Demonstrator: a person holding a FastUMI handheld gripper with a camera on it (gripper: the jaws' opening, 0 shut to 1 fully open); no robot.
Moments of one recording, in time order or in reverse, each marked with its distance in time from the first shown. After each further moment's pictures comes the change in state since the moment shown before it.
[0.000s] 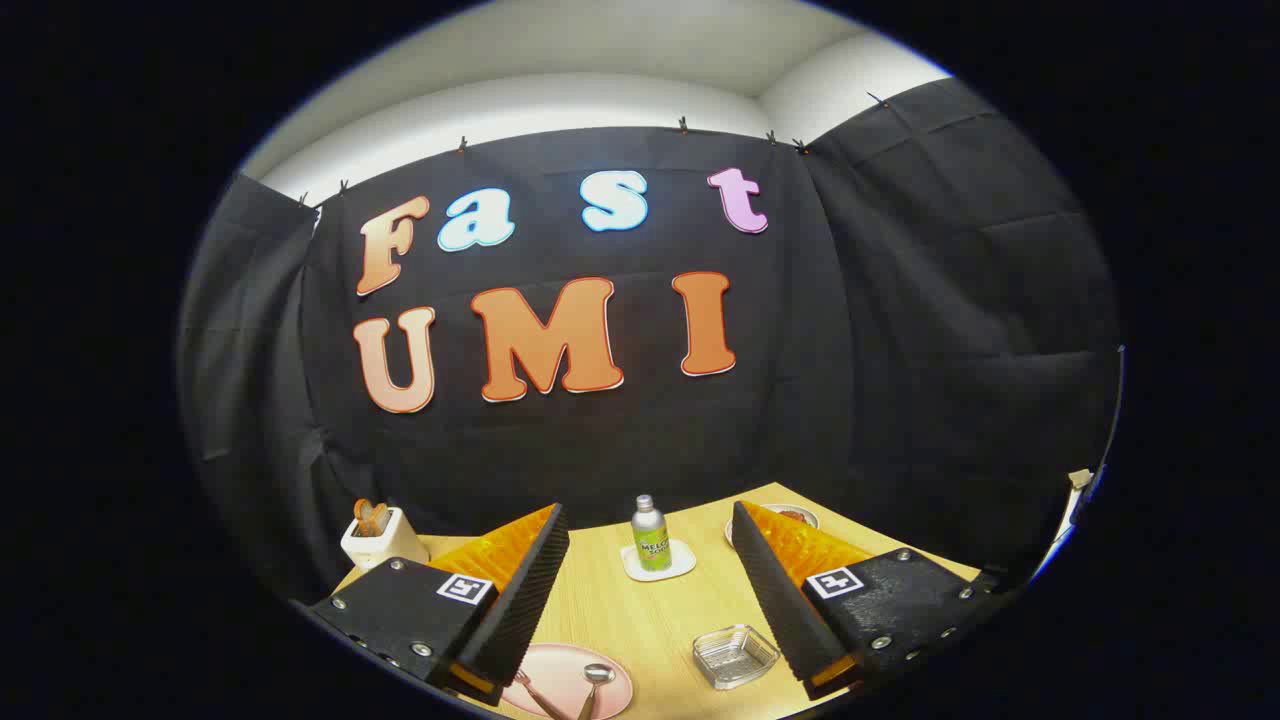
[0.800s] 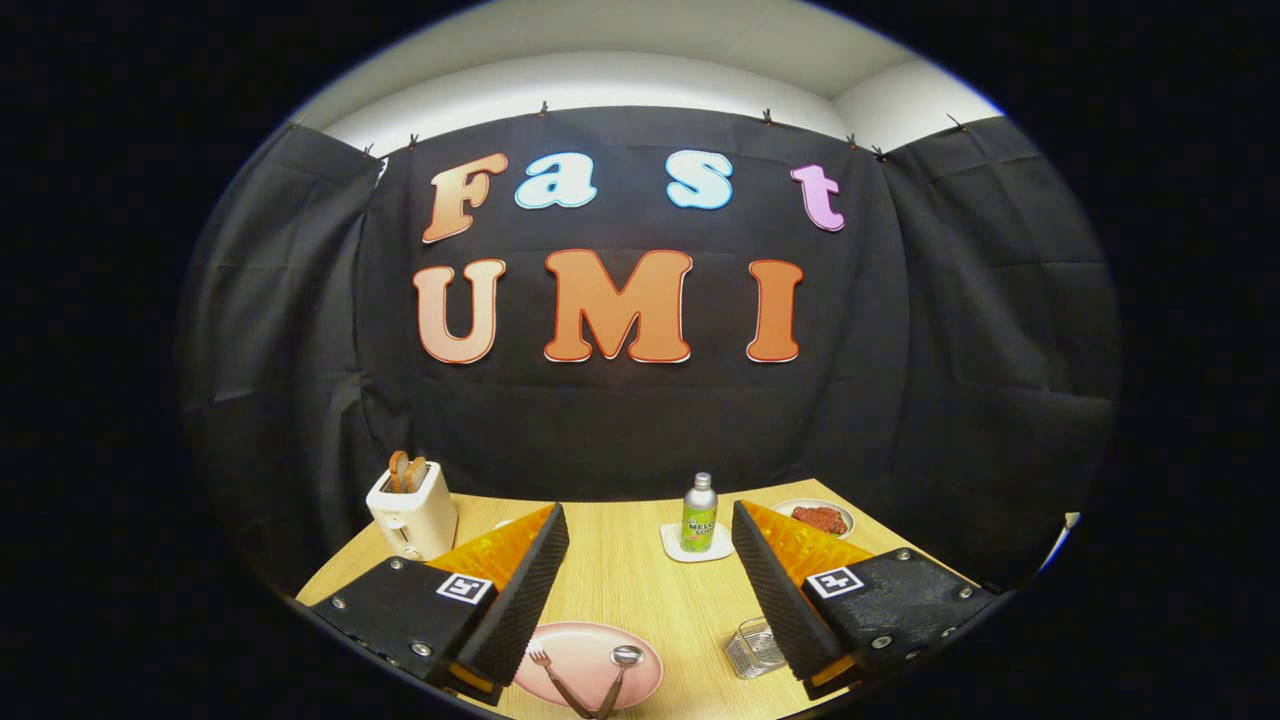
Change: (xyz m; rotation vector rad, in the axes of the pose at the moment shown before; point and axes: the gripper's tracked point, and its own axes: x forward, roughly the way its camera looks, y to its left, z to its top) arm -0.006 0.070 -0.018 -0.122 0.056 0.130
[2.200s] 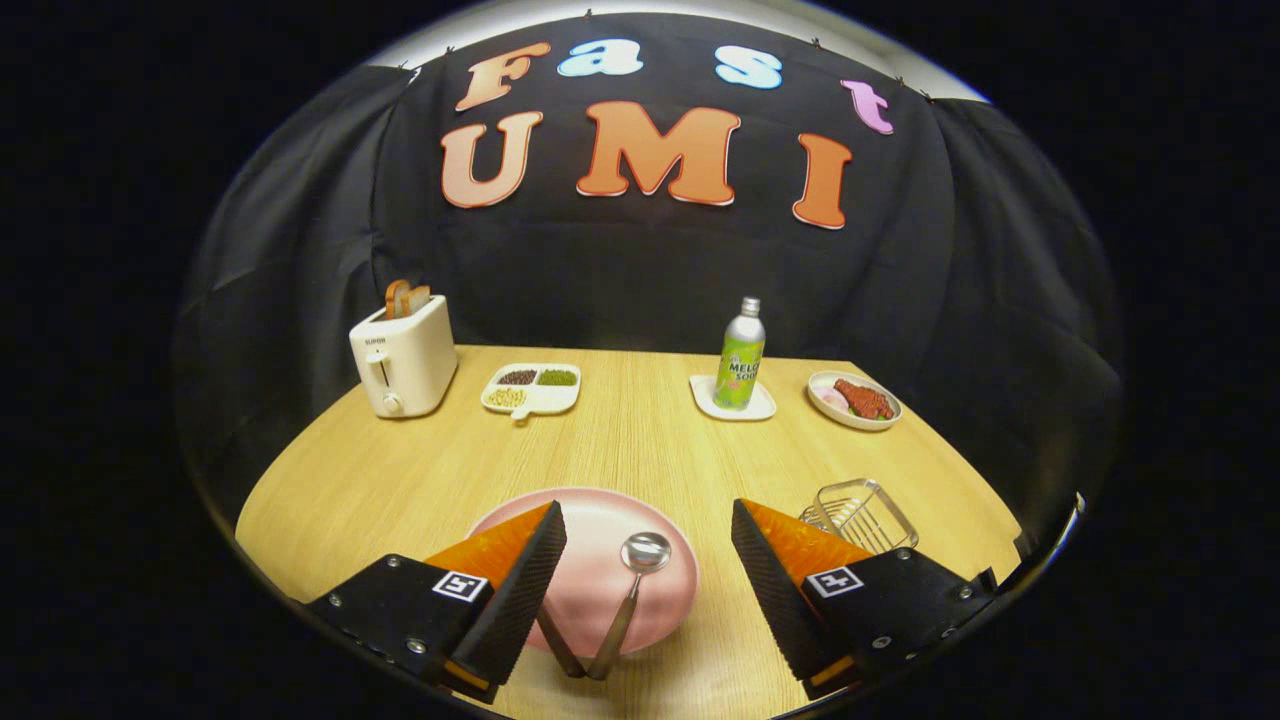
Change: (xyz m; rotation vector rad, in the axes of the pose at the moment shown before) arm 0.009 0.028 -0.221 -0.099 0.373 0.041
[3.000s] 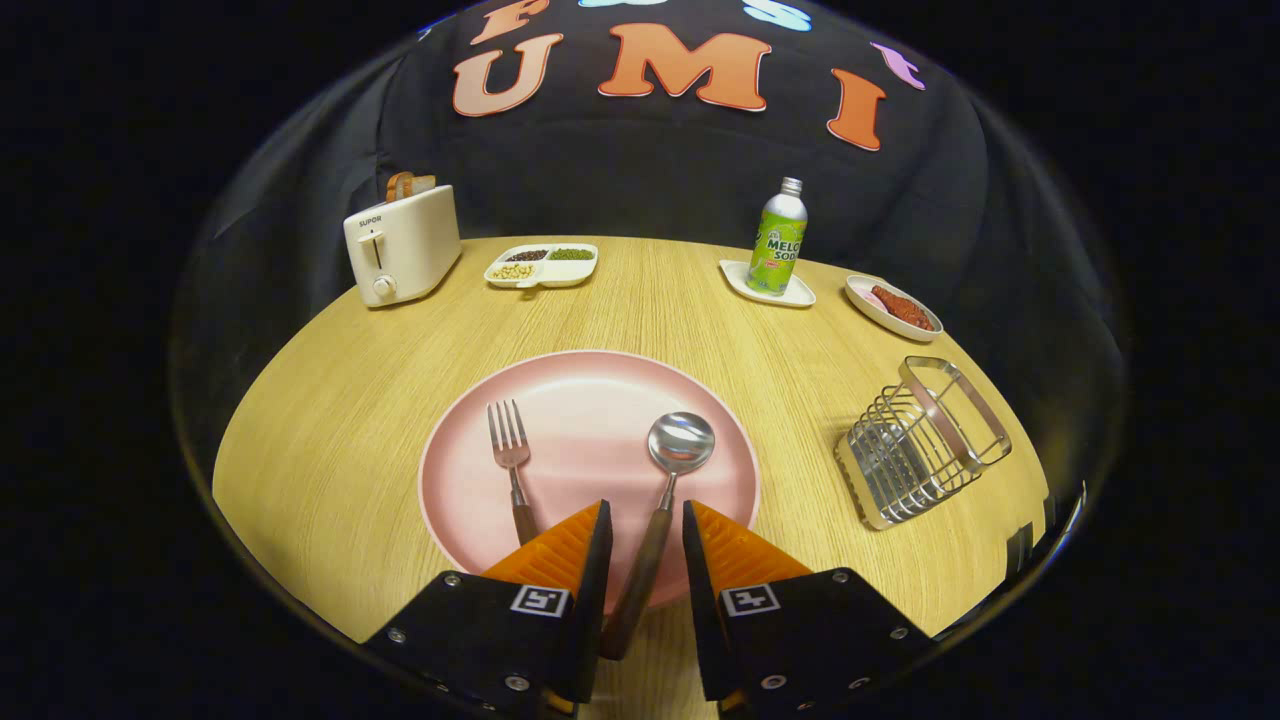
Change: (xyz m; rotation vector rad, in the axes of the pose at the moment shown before) arm 0.023 0.021 -0.092 -0.034 0.239 0.034
